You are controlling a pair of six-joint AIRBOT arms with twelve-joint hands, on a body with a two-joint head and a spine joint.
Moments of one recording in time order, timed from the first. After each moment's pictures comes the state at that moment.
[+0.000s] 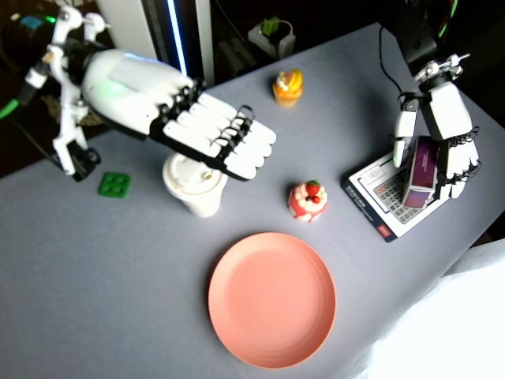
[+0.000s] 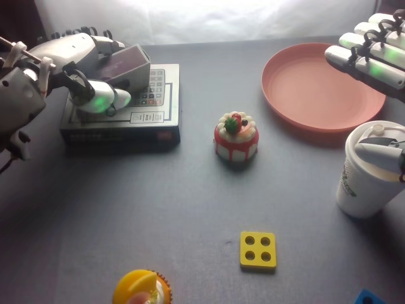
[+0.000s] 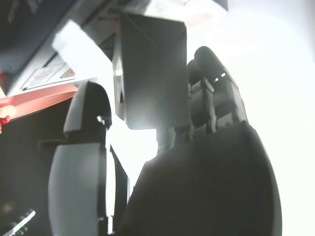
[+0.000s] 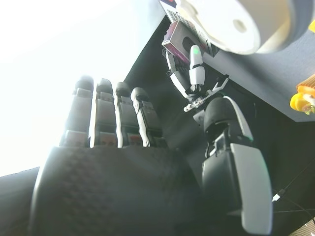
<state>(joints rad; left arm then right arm) 0.64 -1.04 1.44 -0.79 -0.49 1.24 -0.90 -0.67 0.78 0.15 0.81 -1.33</state>
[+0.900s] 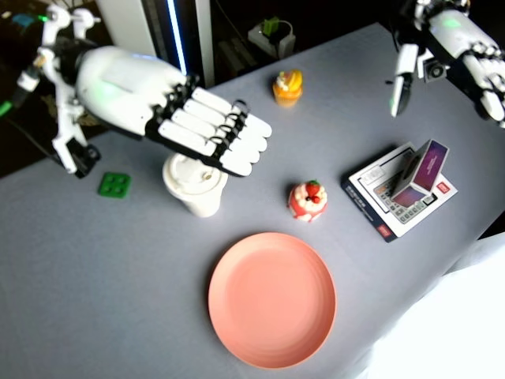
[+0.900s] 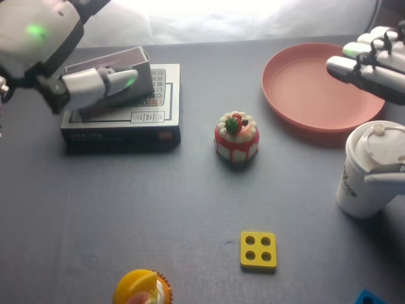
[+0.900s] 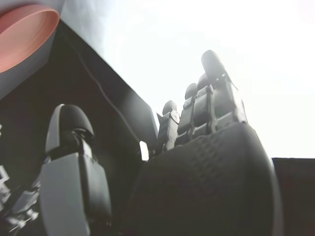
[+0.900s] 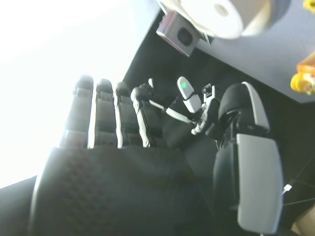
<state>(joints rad) 0.74 -0.78 1.08 -0.30 -0.96 1.08 -0.95 -0.65 0.81 0.03 0.83 -1.03</state>
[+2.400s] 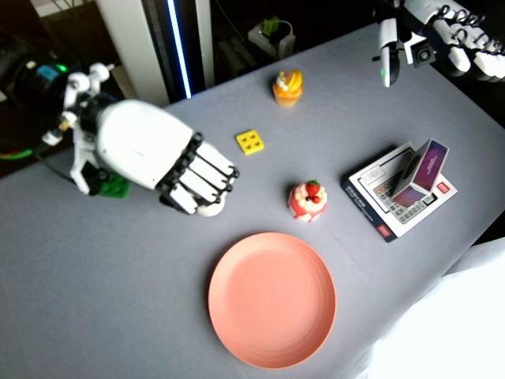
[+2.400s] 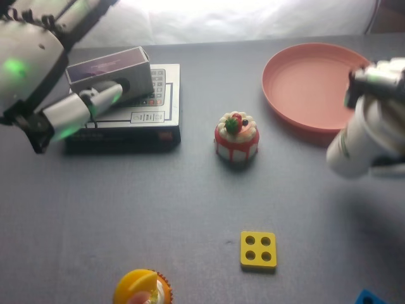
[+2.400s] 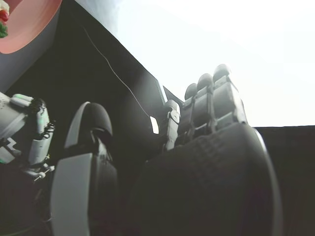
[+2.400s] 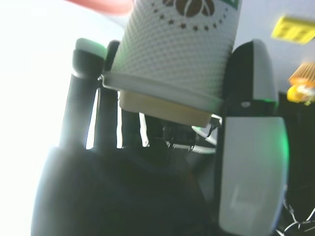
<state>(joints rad) 0.89 -0.74 0.99 -0.26 -1.15 1.06 -0.90 -0.76 0.94 0.11 0.76 -0.98</state>
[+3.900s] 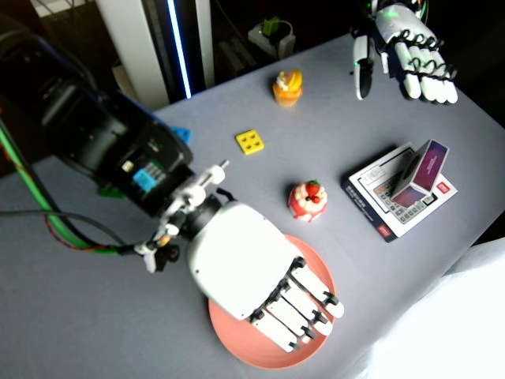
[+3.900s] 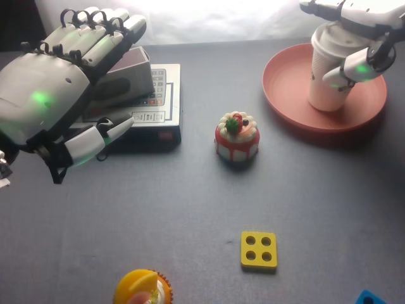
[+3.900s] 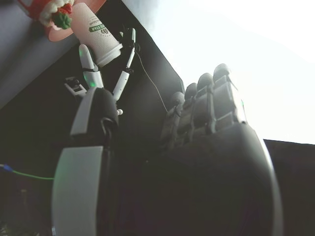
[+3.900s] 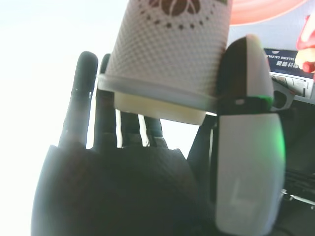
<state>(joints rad) 0.94 -0.79 1.00 -0.21 -1.15 1.01 -0.49 -1.20 1.51 0.69 0.20 -1.51</state>
